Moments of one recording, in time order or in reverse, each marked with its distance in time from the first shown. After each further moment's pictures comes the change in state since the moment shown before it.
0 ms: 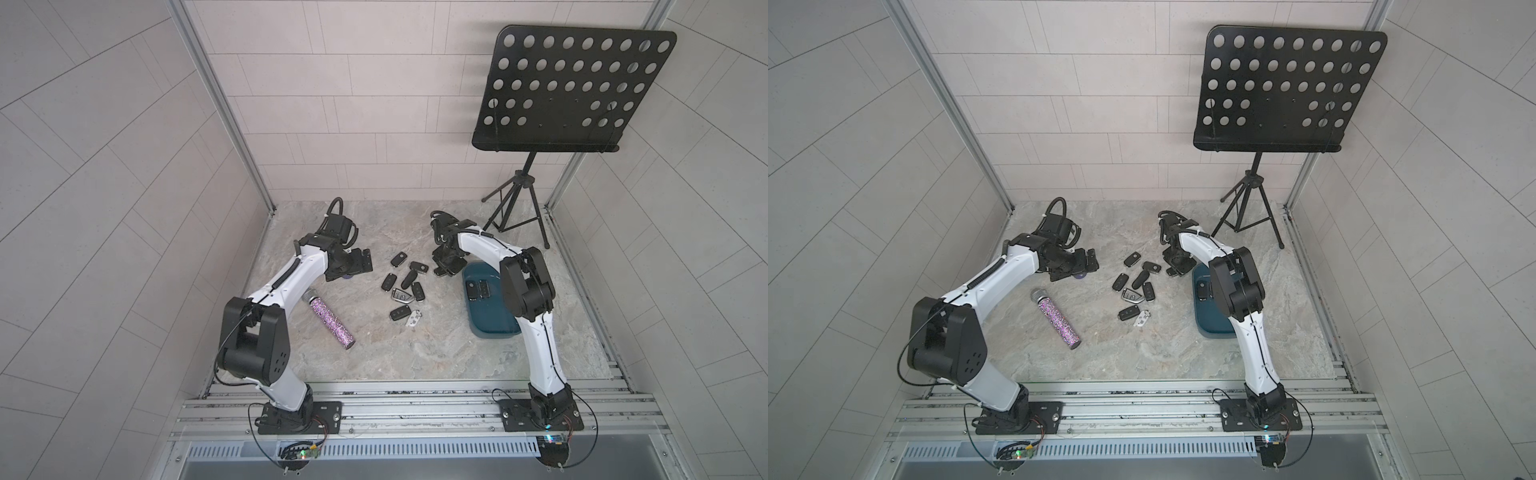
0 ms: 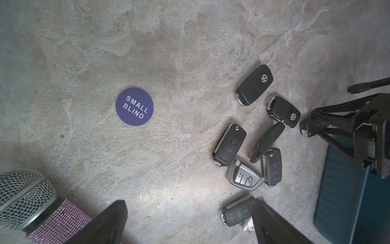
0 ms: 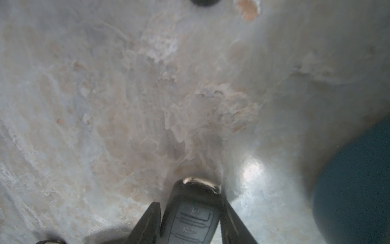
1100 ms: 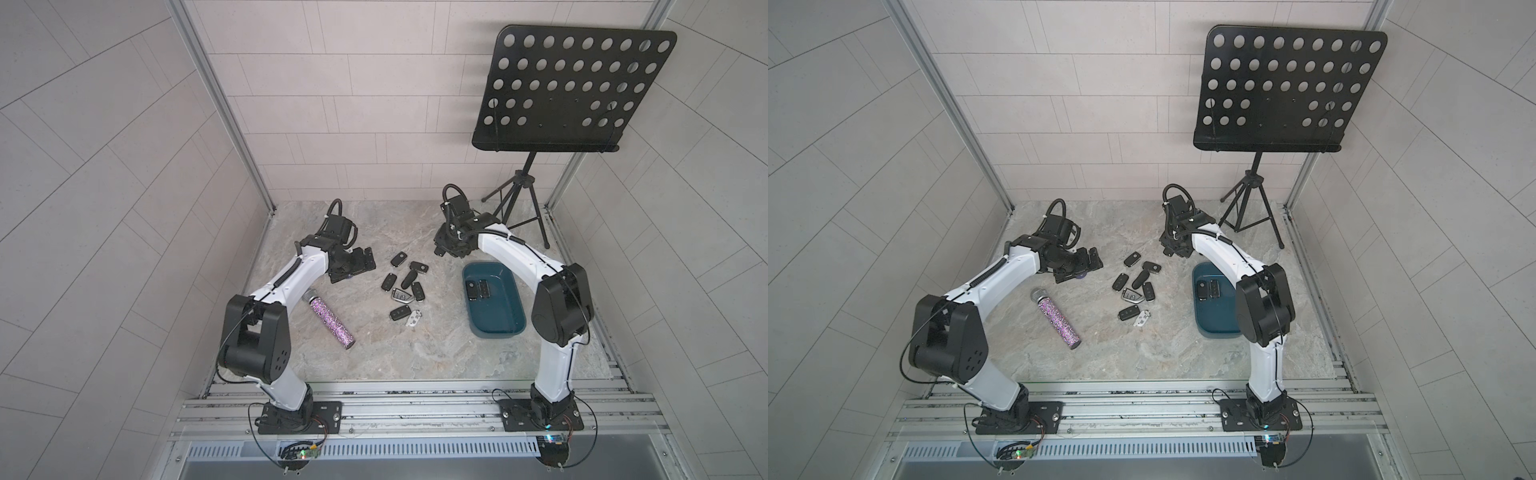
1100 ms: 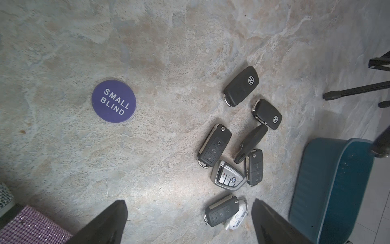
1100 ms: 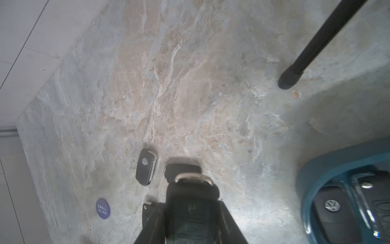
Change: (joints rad) left arm 0.000 0.013 -0.019 0.050 0.091 -0.078; right arm 0.024 -0.370 -0.164 0.174 -0.002 -0.400
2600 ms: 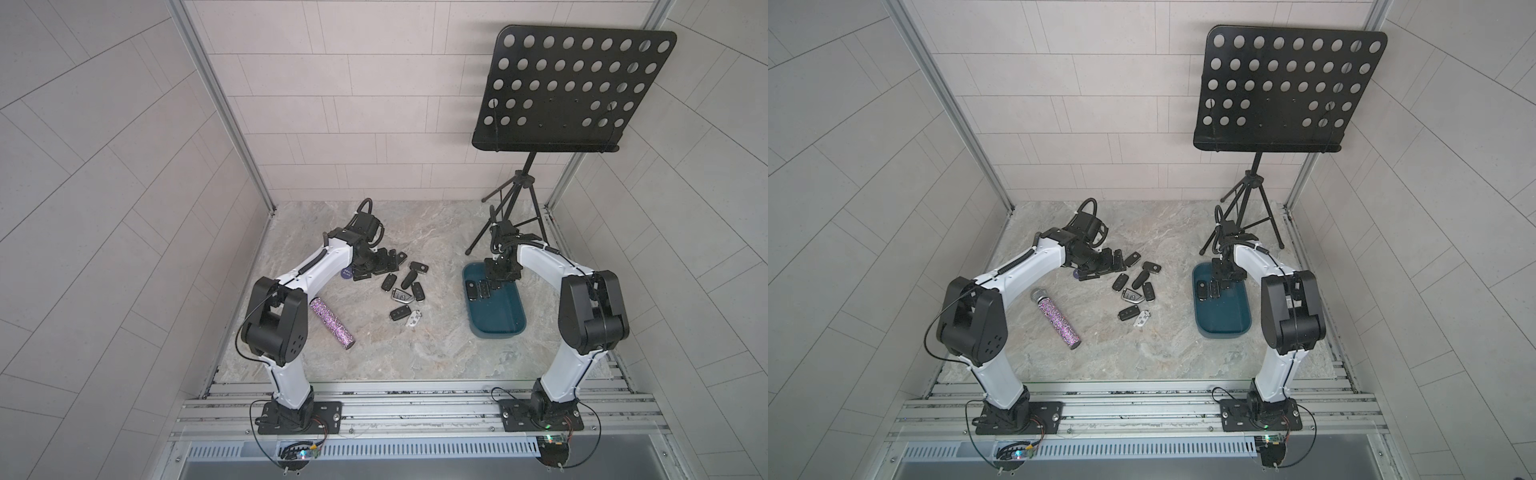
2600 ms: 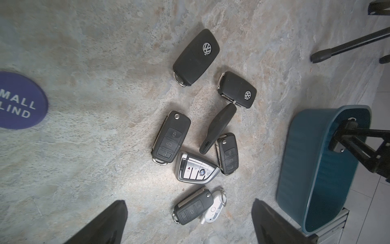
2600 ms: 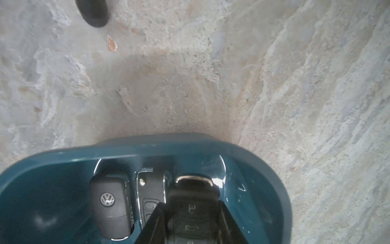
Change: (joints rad) left arm -0.153 0.149 0.154 -0.057 0.028 -0.011; right arm -0.309 -0.097 -0.393 -0.026 0.038 -0.709
